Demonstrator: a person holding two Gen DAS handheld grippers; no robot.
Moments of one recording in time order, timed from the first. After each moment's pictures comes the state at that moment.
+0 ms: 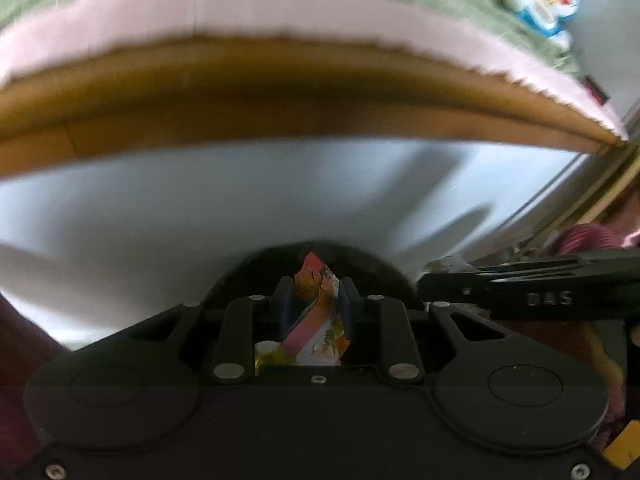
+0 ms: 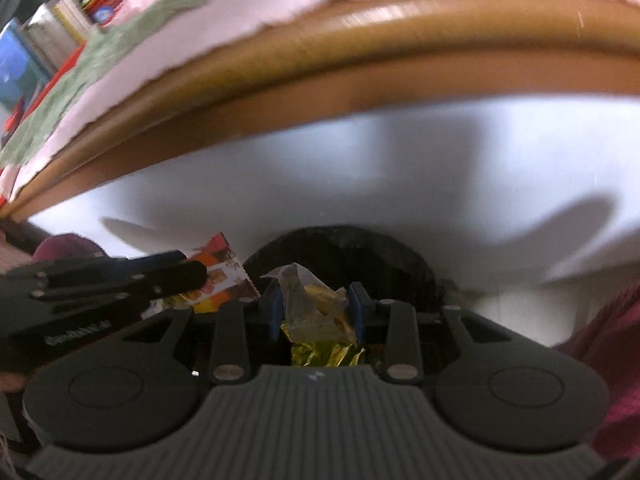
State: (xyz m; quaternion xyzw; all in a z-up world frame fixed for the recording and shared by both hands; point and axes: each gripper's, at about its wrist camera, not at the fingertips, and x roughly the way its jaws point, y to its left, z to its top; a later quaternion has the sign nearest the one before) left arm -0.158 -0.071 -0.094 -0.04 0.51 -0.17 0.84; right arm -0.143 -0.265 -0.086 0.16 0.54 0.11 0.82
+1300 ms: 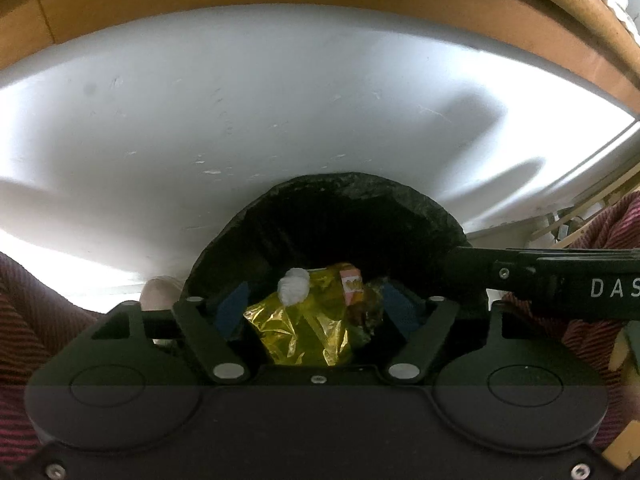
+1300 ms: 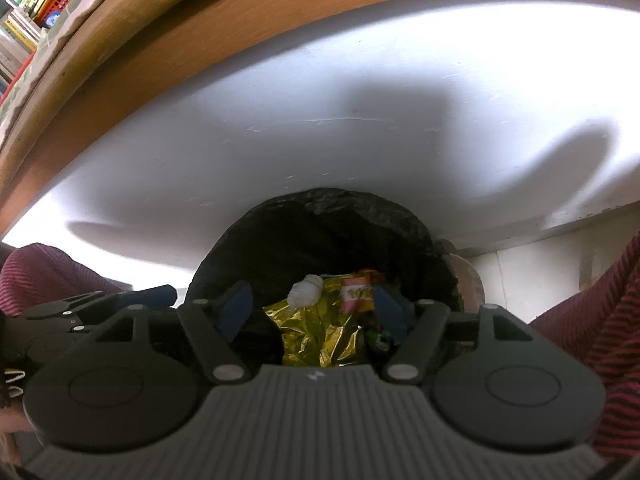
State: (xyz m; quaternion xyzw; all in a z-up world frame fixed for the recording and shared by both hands) left arm -0.149 -0.083 -0.154 -0.02 0.57 -0.12 0.81; right arm -0.140 -0.259 -0.123 0.18 0.57 0.06 0.80
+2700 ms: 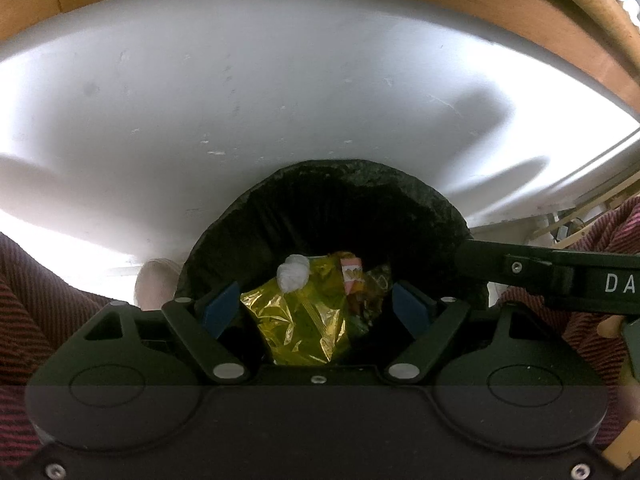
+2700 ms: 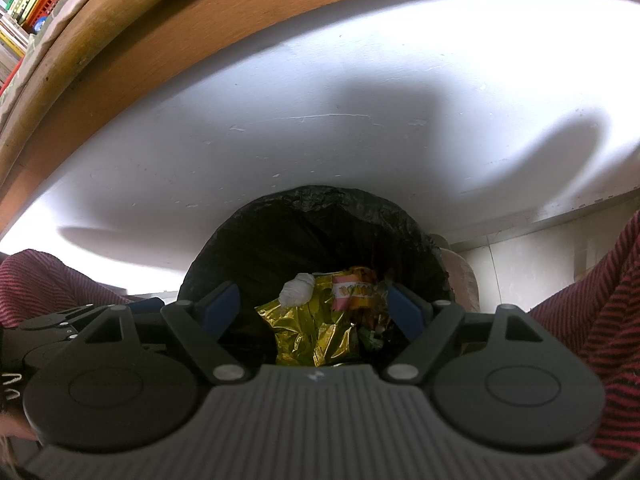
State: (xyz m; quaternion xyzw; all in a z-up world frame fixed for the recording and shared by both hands) left arm -0.148 -0.078 -0.164 -0.03 0.59 -0.11 0.80; right arm -0.141 -0.262 -0.127 0.18 0.57 0.05 0.80
